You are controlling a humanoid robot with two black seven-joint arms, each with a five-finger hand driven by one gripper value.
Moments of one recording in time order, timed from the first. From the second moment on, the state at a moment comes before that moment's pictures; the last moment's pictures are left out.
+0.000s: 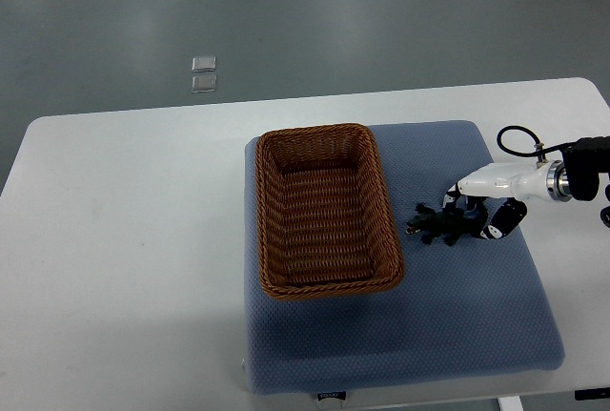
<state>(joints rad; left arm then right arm) -0.02 0.00 -0.09 -0.17 0.04 -0.01 0.11 0.89 -0.74 0.16 1.12 -1.68 0.23 0.33</state>
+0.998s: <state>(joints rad) -0.02 0.00 -0.09 -0.17 0.04 -0.01 0.11 1.07 -0.81 0.18 1.05 -1.66 0.24 0.33</state>
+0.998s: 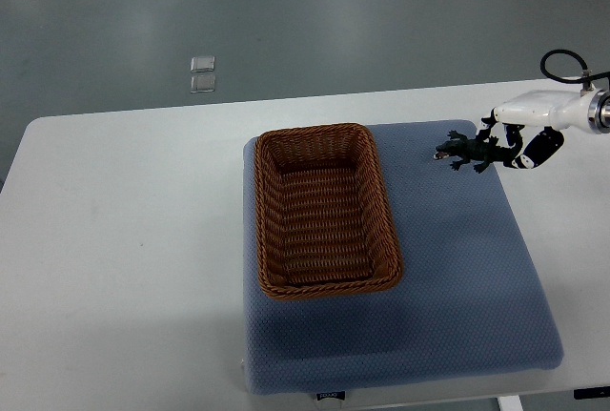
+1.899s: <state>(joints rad) -0.02 0.00 -0.09 -0.17 0.04 -0.01 0.11 1.19 -0.34 0.16 1.05 -1.65 0.27 0.33</state>
